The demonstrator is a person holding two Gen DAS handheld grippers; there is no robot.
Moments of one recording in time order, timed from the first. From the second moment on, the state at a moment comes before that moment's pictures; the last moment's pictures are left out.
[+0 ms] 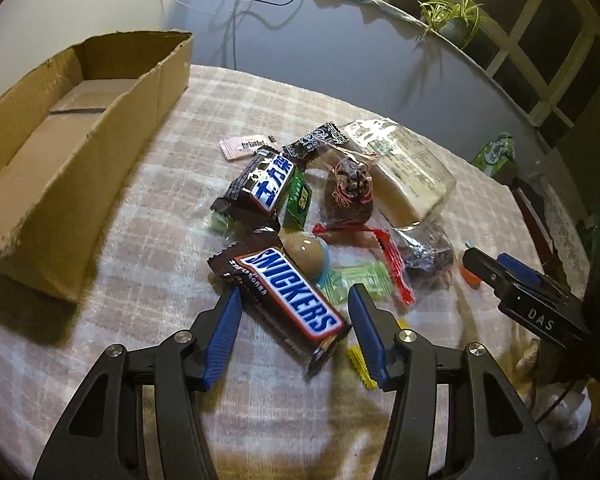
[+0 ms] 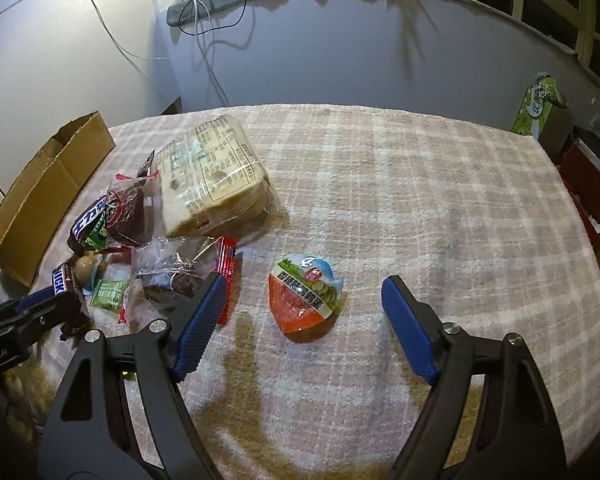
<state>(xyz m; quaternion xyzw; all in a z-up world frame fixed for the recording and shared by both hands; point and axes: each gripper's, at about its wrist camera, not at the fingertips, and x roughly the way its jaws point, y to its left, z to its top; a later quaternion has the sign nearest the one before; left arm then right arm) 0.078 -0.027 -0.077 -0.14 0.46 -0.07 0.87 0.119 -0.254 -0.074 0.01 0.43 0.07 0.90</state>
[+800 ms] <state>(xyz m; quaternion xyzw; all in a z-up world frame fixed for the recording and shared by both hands) 0.085 -0.016 -0.079 -0.07 0.46 -0.09 0.88 0.130 -0.255 -0.085 -0.01 0.46 0.09 0.88</state>
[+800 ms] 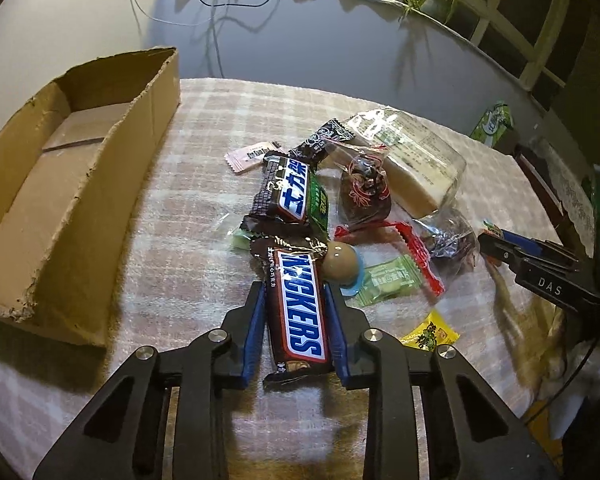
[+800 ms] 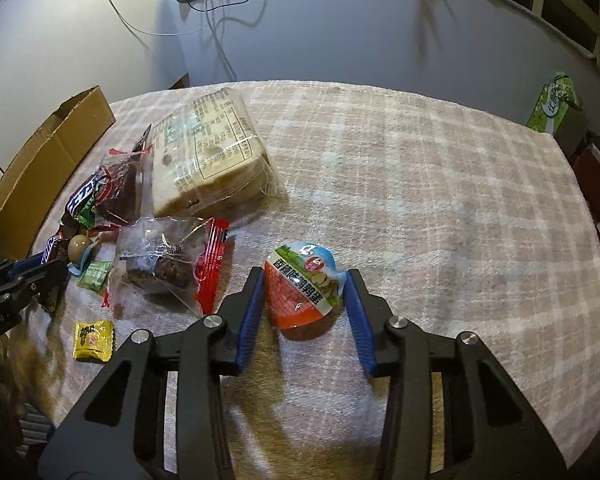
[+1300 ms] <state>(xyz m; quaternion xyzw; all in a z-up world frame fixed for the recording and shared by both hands) 0.076 -0.003 -0.074 -0.10 0.46 -0.10 0.88 0.113 -0.265 -0.069 0.01 0.44 0.09 0.89</state>
